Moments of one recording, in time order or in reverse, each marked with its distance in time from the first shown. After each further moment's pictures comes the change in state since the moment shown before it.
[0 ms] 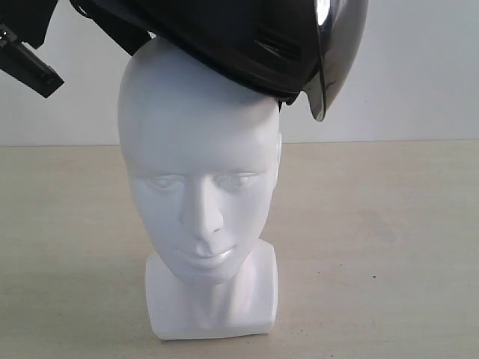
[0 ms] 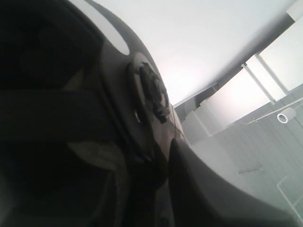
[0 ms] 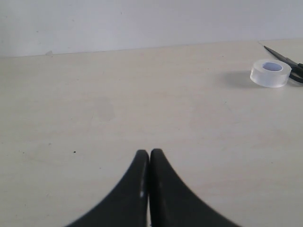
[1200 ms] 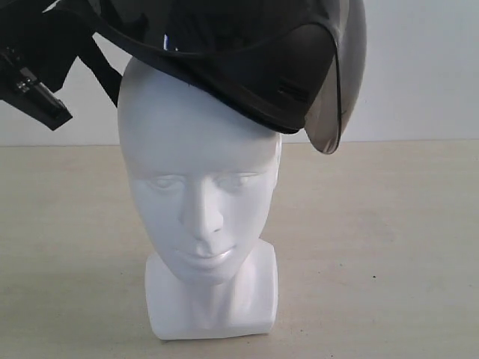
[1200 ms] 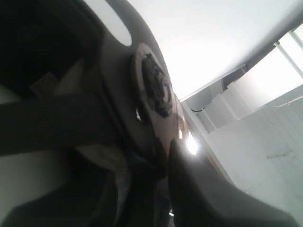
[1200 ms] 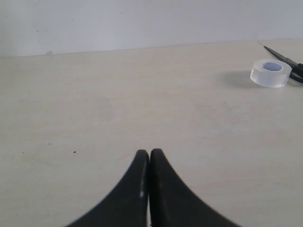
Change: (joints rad) left arm 0.006 0.010 0.039 0.097 0.022 0.038; right arm 0.000 0.000 0.000 0.000 0.000 0.000
